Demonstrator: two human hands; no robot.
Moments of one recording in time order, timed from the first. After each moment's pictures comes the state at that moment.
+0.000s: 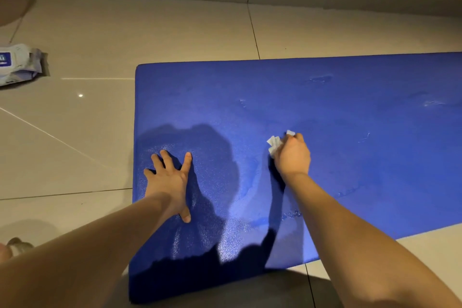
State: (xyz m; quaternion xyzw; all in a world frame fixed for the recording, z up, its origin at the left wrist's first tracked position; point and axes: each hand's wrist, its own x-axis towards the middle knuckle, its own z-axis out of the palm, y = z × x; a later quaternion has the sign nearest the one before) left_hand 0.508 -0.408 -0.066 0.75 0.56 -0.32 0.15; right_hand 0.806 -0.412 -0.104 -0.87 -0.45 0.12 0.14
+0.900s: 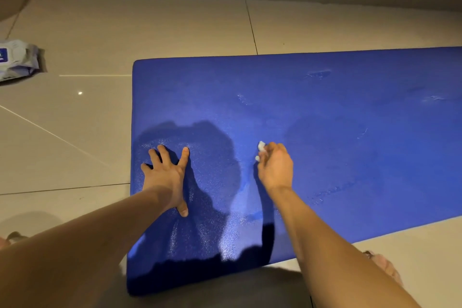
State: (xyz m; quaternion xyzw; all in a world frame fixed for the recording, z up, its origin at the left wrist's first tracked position) left_hand 0.509 -0.408 -0.067 0.74 0.57 -0.32 0.14; right_hand 0.759 -0.450 -0.099 -0.84 -0.46 0.20 0.22
